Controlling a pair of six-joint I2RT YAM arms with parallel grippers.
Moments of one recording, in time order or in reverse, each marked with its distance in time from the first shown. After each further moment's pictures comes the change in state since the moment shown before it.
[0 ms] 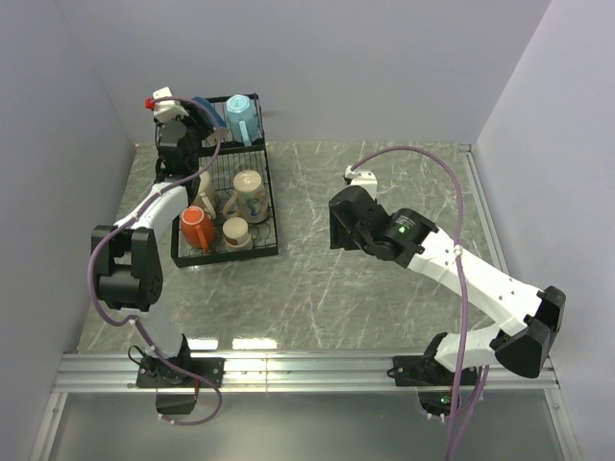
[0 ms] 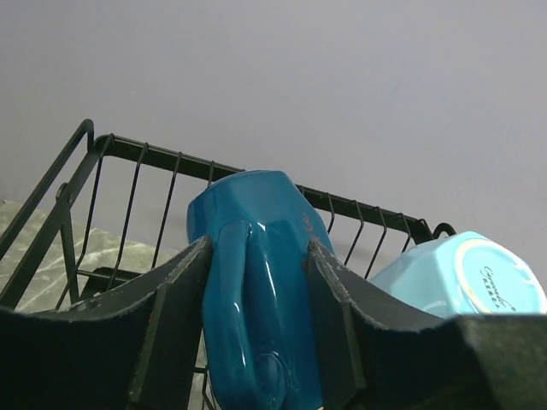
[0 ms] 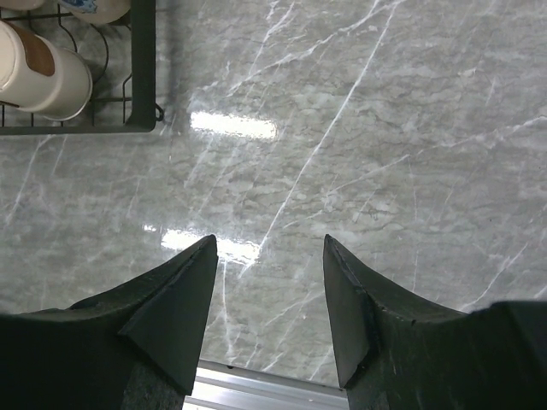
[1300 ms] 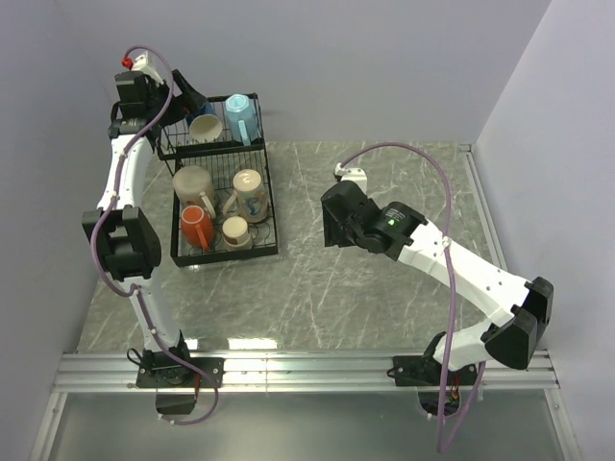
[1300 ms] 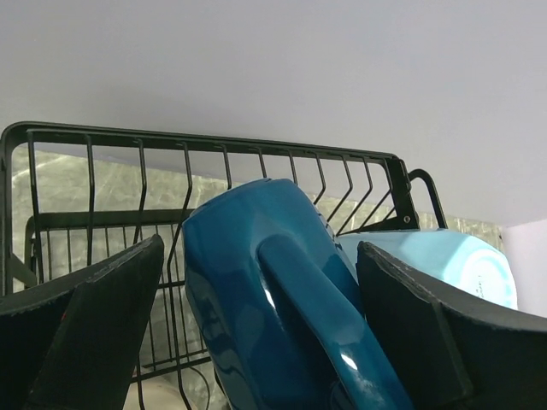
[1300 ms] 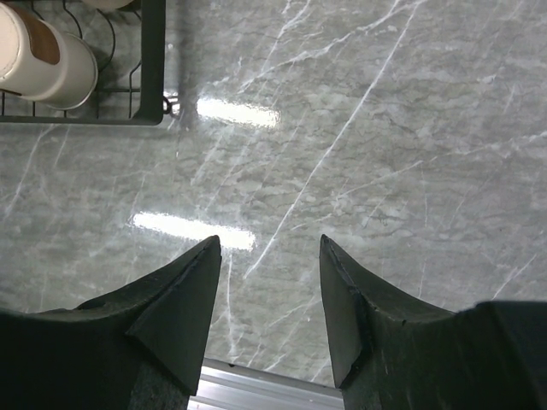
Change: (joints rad) left arm 0.212 0.289 0.749 -0.884 0.591 -0.111; right arm -0.007 0.068 0.050 -0.001 -0.040 -0.030
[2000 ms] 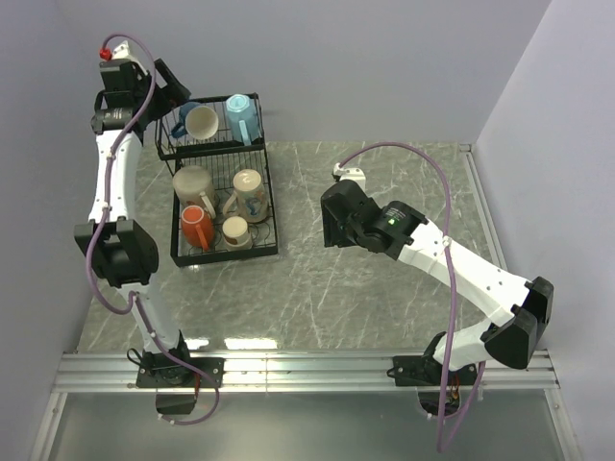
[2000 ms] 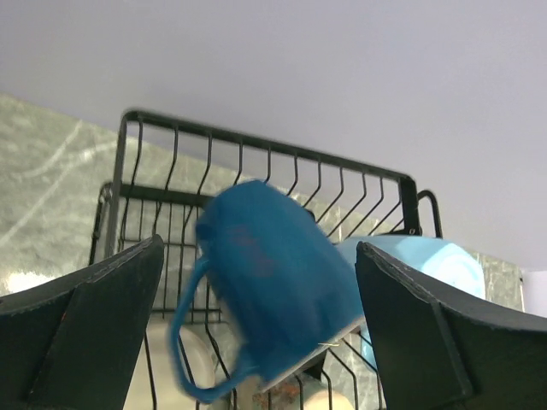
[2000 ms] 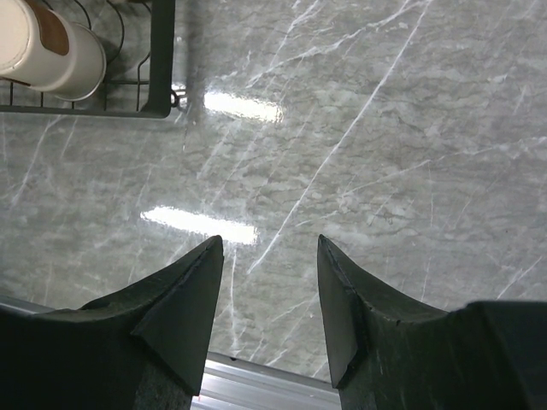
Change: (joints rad) left arm 0.005 -0.076 0.118 -0.222 -0.165 -0.021; right arm -0.003 0.005 0.011 -0.005 -0.028 -0.011
